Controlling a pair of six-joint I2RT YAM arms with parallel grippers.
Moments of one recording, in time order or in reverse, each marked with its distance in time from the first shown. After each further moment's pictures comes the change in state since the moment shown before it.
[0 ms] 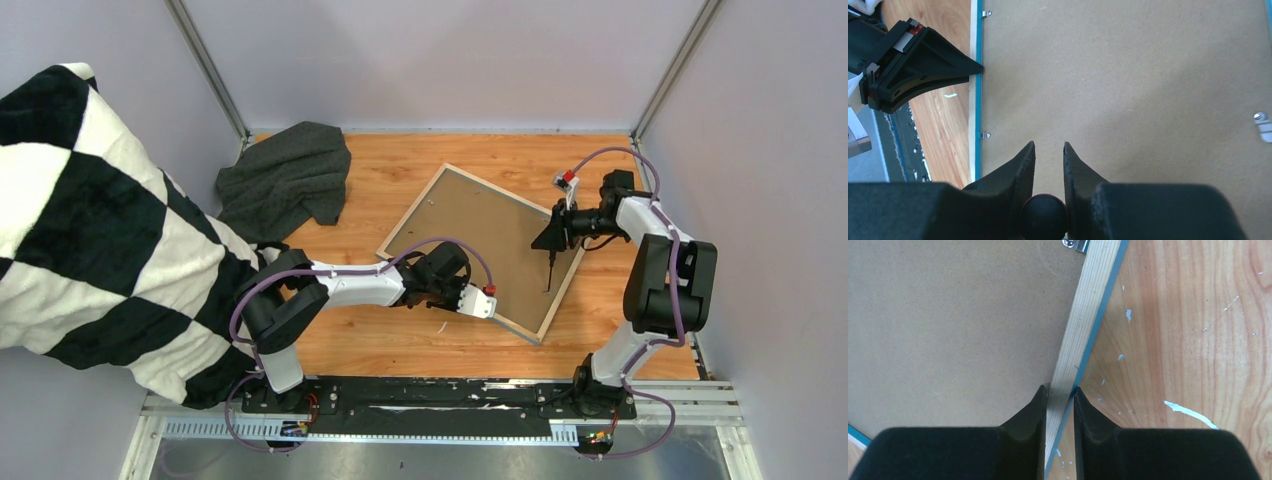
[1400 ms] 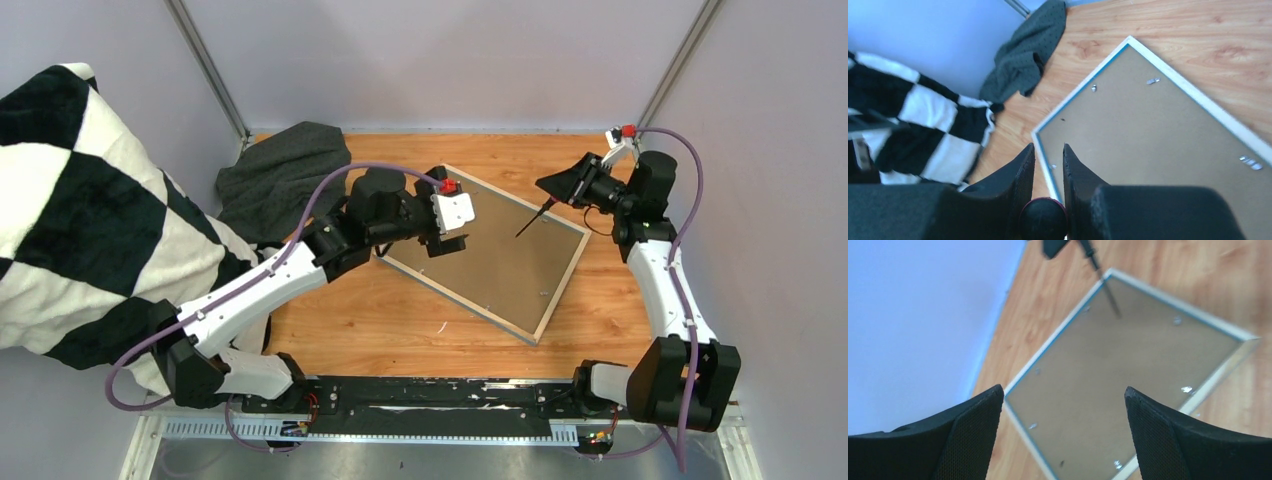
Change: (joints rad) left arm 0.114 -0.480 0.249 -0.064 0.023 -0.288; right arm 0.048 -0.506 -0.182 0.801 0.166 1.227
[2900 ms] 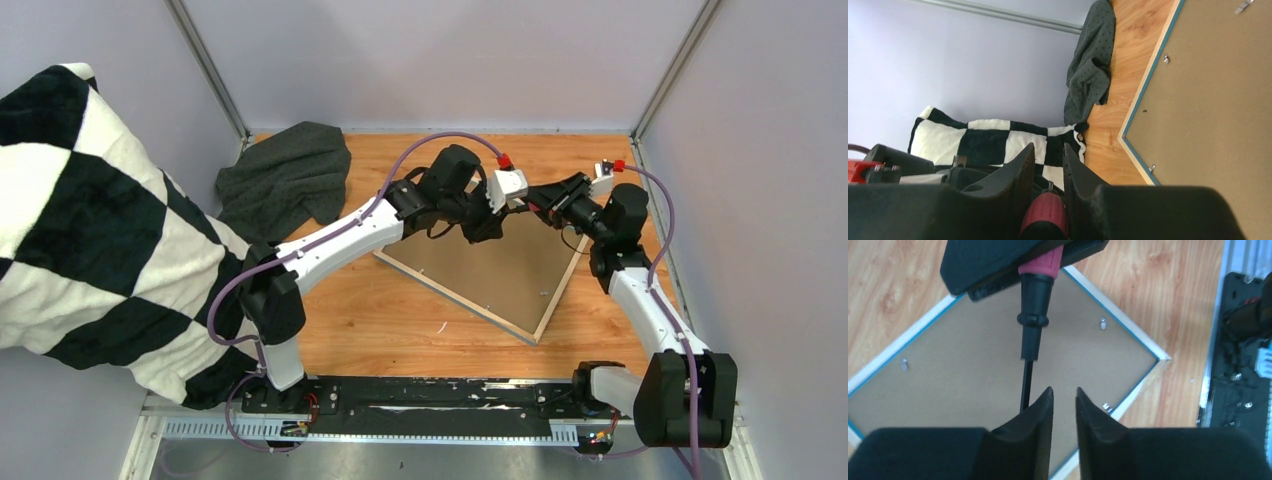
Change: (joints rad) left arm 0.004 0.502 0.430 -0.251 0.244 -0.377; right arm 0.119 -0.087 -0.274 0.349 0.209 0.787
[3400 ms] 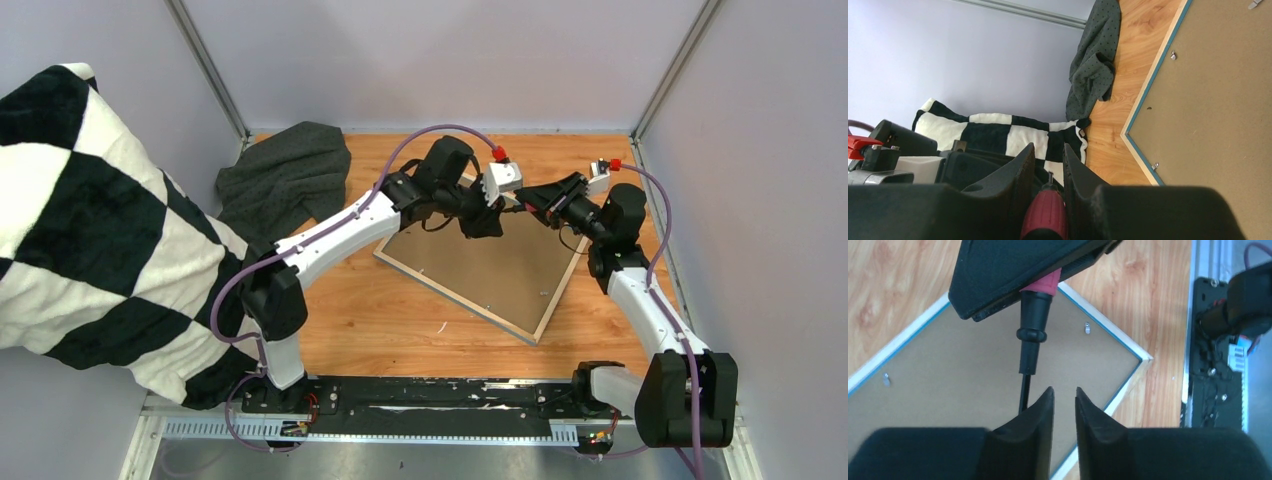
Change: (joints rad) left arm 0.033 0.023 0.027 -0.008 0.100 0.013; right arm 0.028 0.000 -0.001 0.020 -0.019 0.000
